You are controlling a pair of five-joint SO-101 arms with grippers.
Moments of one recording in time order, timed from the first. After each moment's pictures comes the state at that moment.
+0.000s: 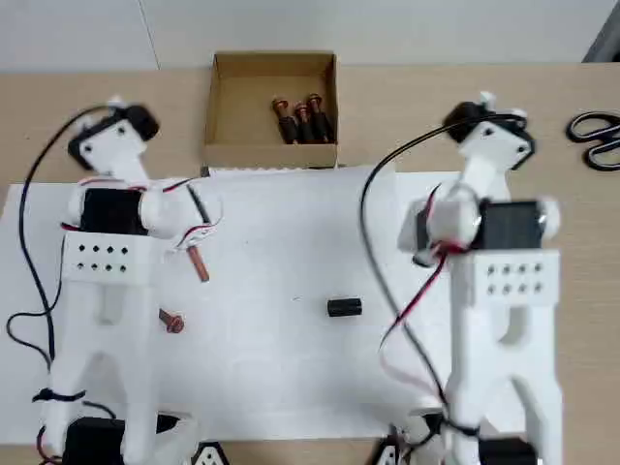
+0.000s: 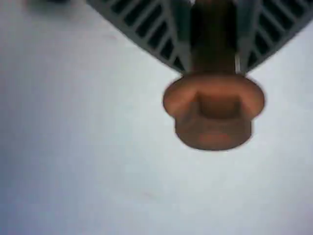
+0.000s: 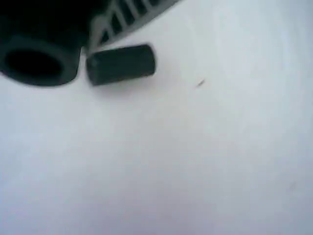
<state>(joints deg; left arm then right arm) 2.3 -19.1 4.0 96.1 36.4 -8.7 -27.7 5.7 98.2 -22.5</state>
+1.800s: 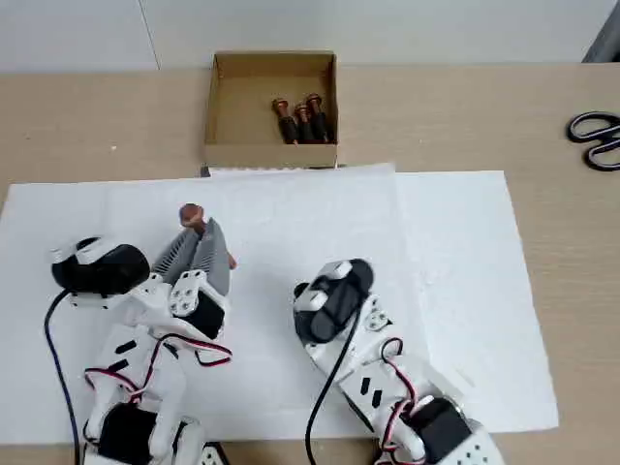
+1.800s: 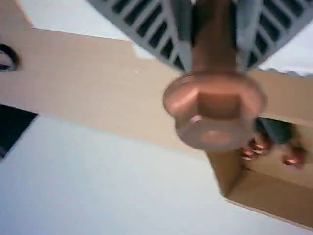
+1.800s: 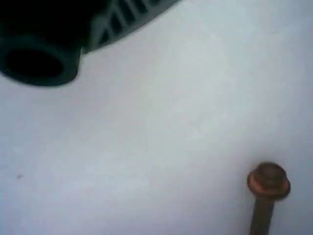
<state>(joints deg) 11.7 -102.8 80.0 41.6 32.7 -40.6 -102.9 88.9 48.5 4.5</state>
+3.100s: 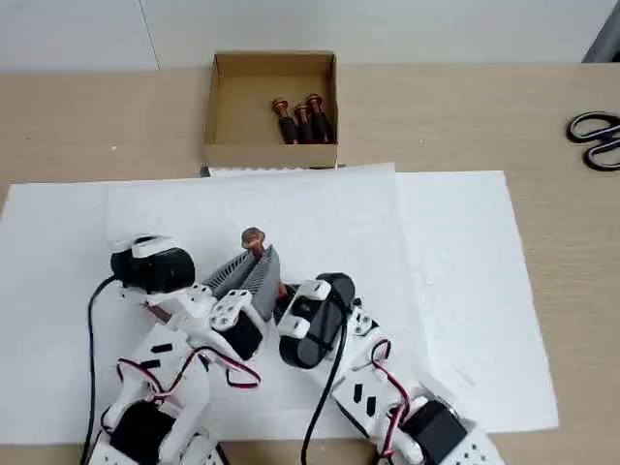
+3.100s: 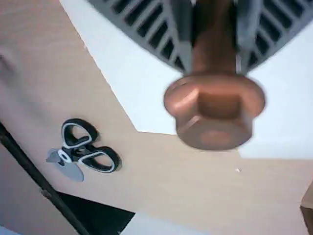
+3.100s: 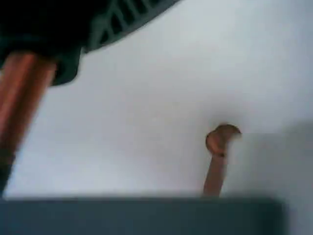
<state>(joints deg) 25.1 -102.8 83.1 43.2 37.3 -46.0 -102.9 88.2 42.7 8.2</state>
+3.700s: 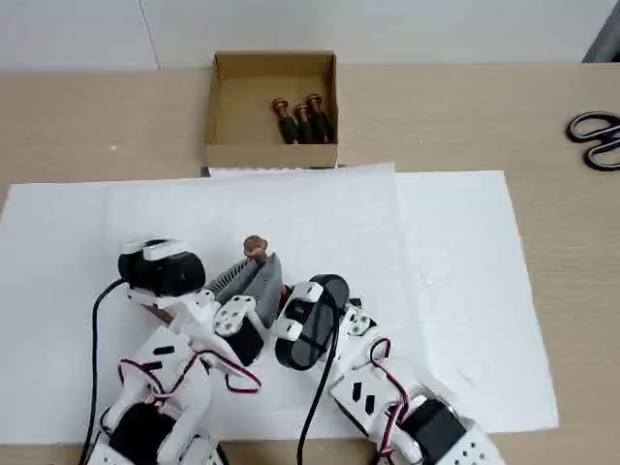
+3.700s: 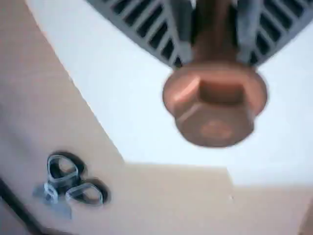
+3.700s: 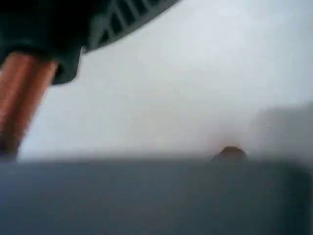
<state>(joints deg) 28.0 -103.5 83.3 49.1 34.5 -45.8 -102.7 87.9 42.9 10.9</state>
